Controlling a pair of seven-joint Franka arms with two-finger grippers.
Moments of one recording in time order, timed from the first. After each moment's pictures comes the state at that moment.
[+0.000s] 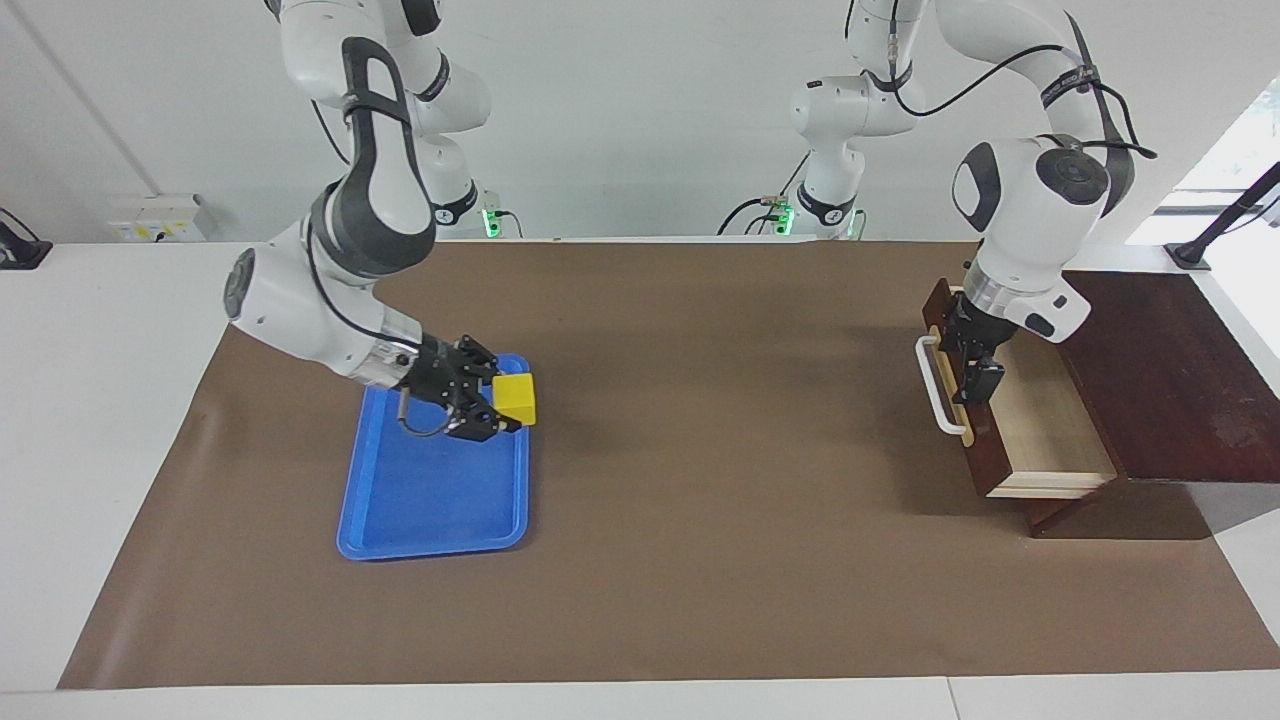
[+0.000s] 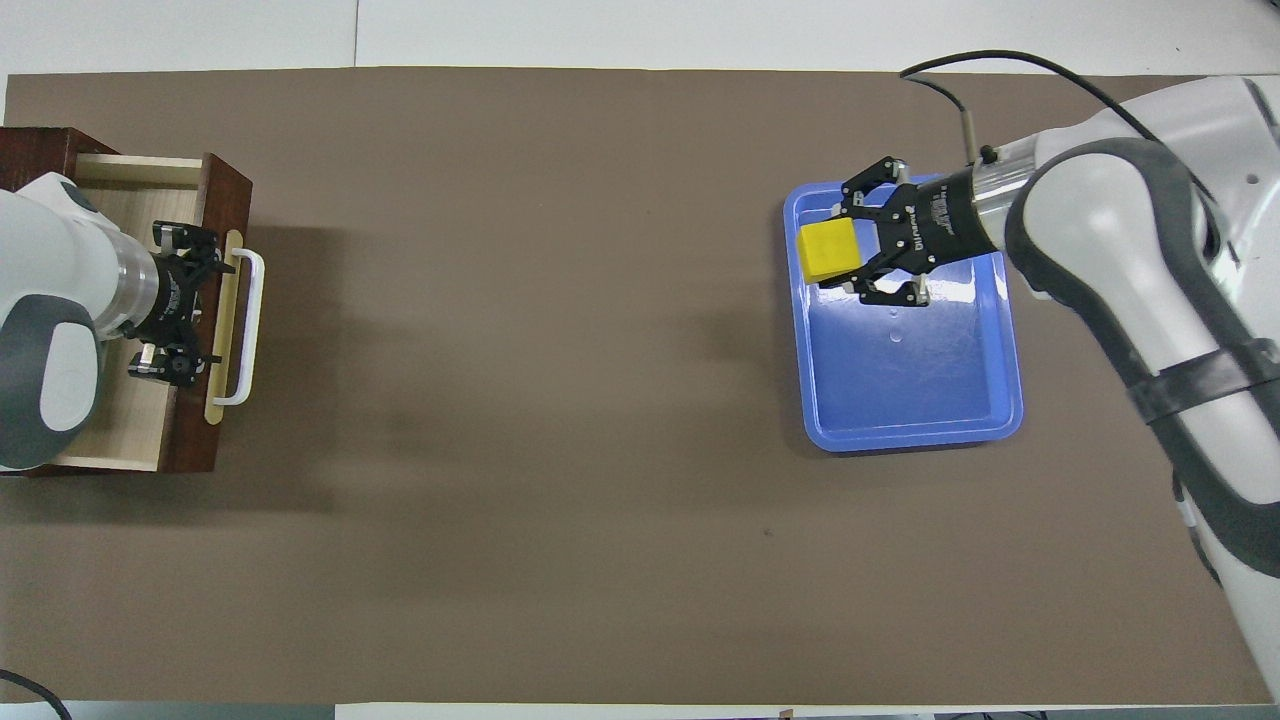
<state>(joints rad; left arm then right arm) 0.00 0.04 -0.05 -1.99 0.06 2.11 -1.45 0.04 0.32 -0.02 -1.71 0.74 1.92 1.20</state>
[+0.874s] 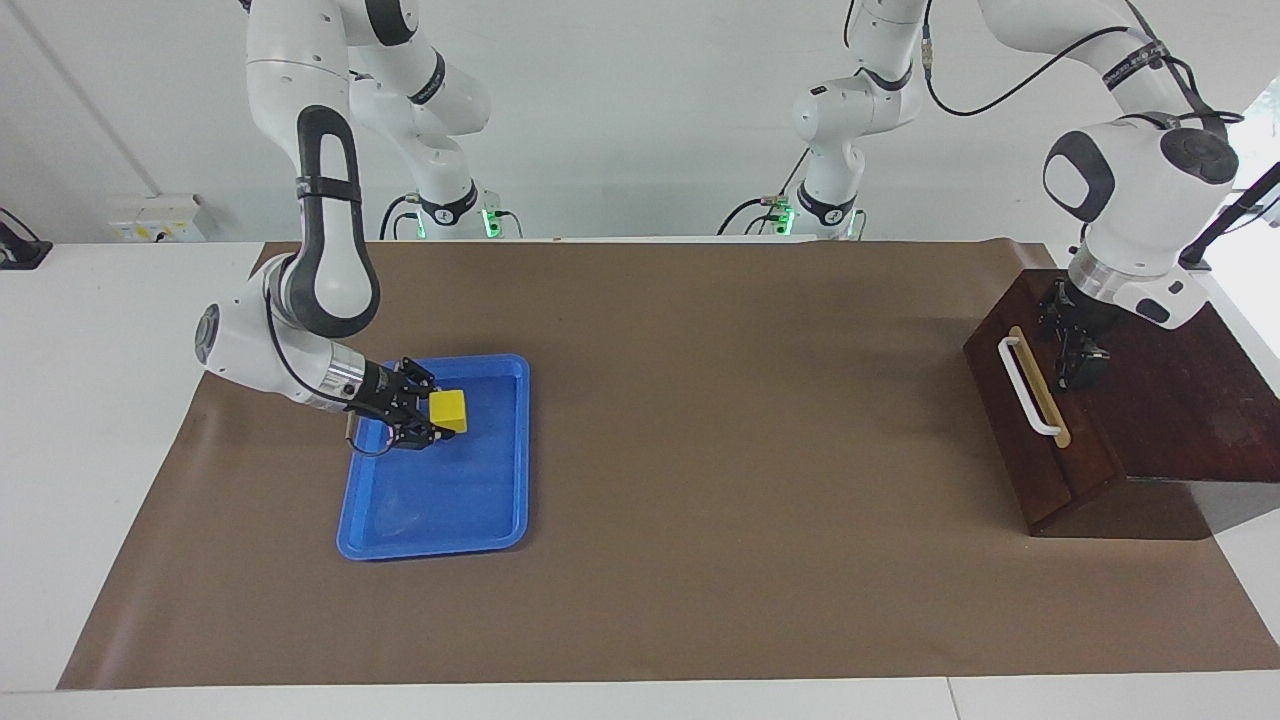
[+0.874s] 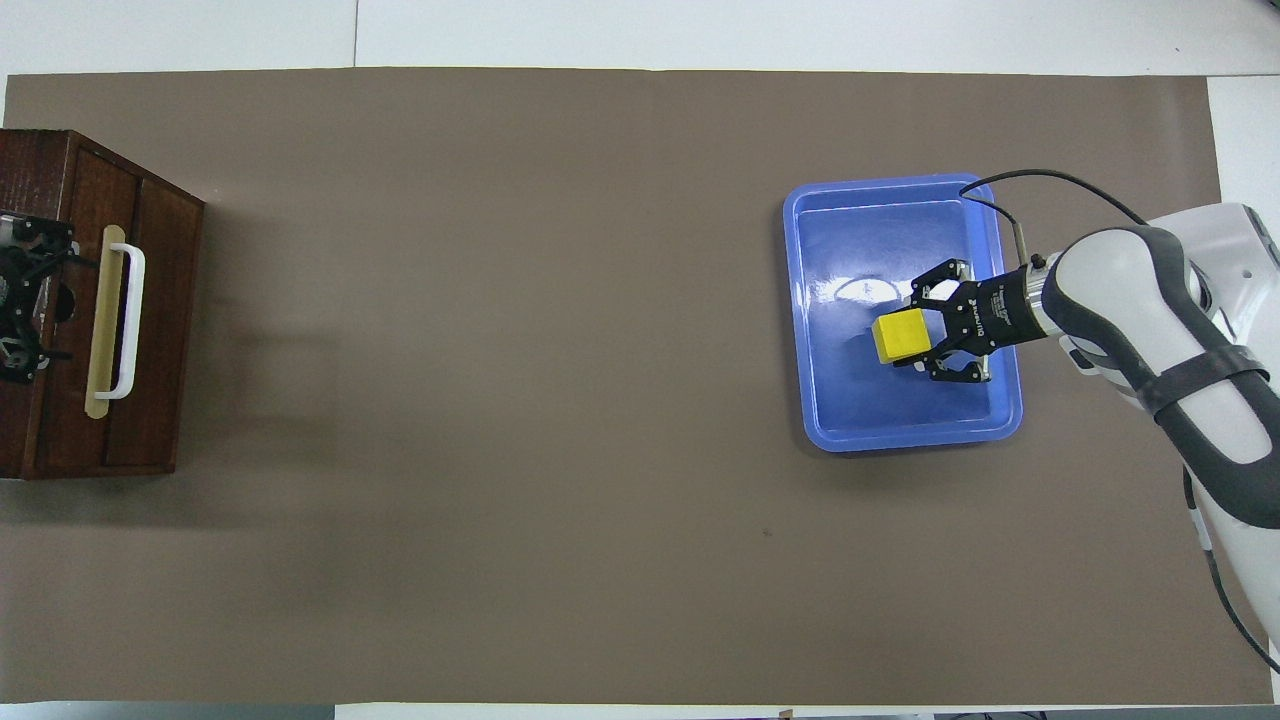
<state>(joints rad) 0.19 0.05 -0.07 -1.86 0.09 1.98 -1.18 -0.06 0.34 -0.01 -1.99 0.71 2.03 0.99</state>
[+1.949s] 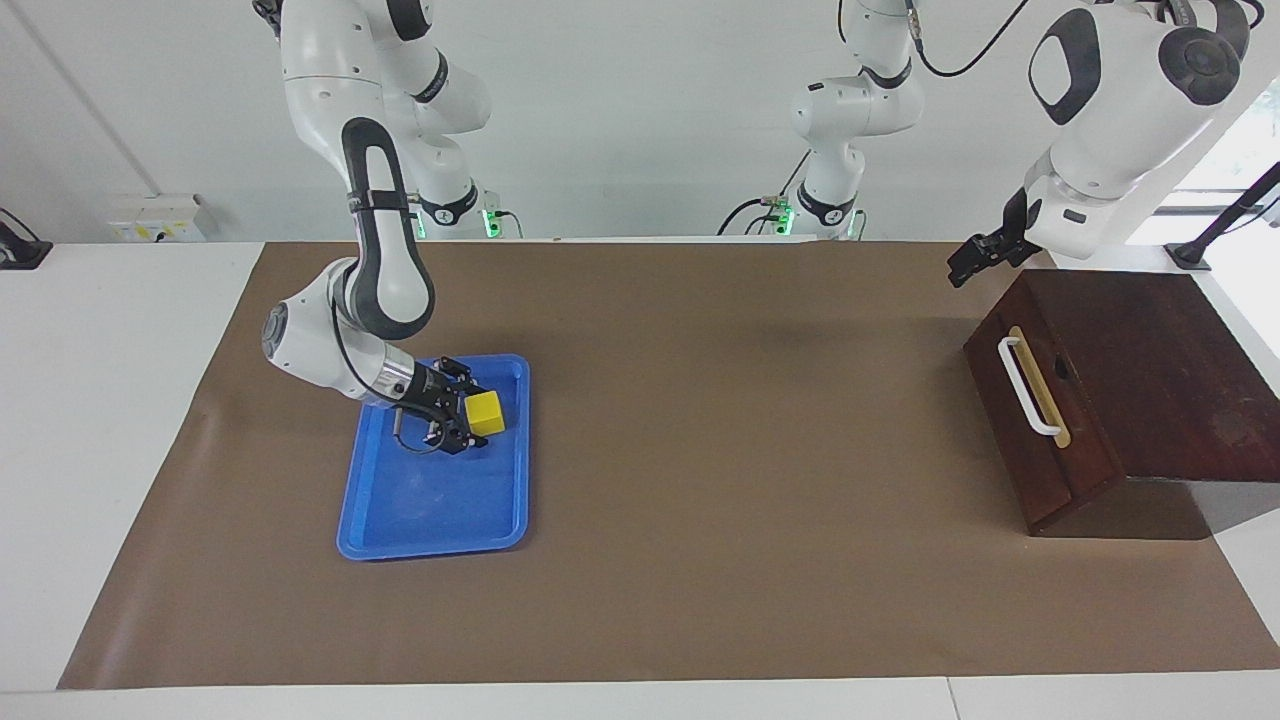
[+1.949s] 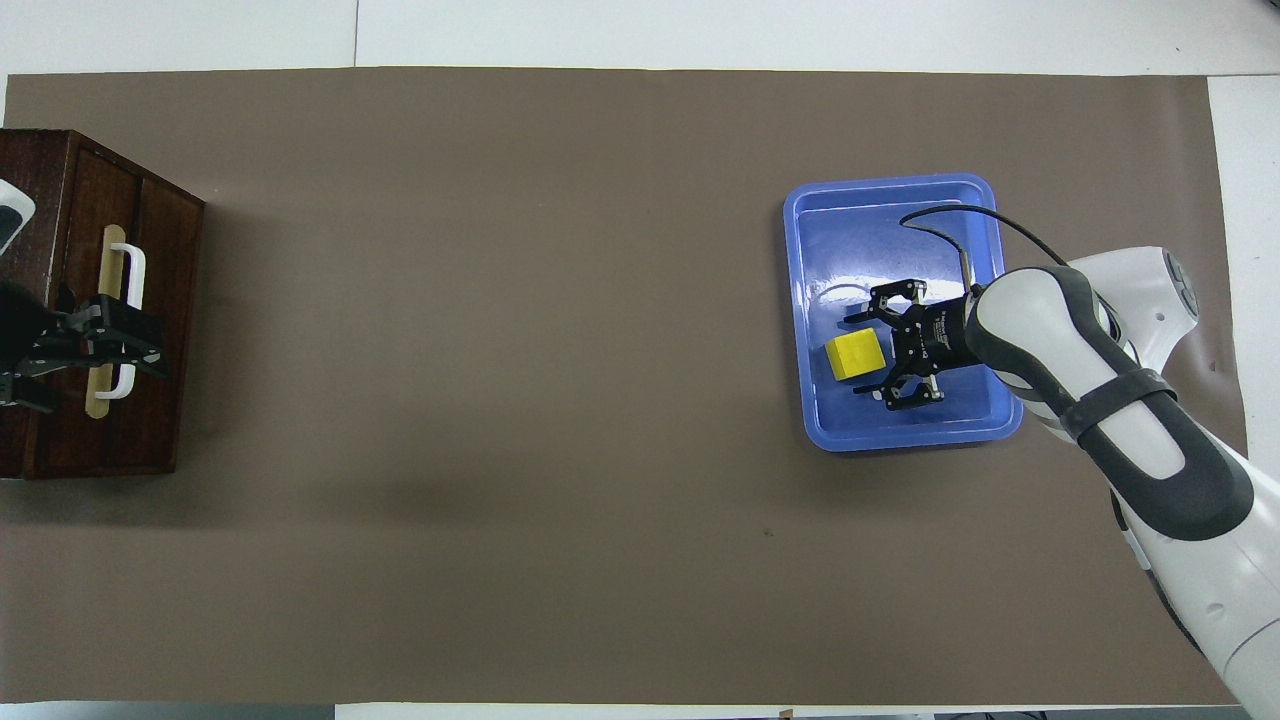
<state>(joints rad) 0.04 -0.01 -0.08 -1.69 0.01 1.45 -0.27 0.03 0.33 -0.01 -2.09 0.80 2.18 0.99</state>
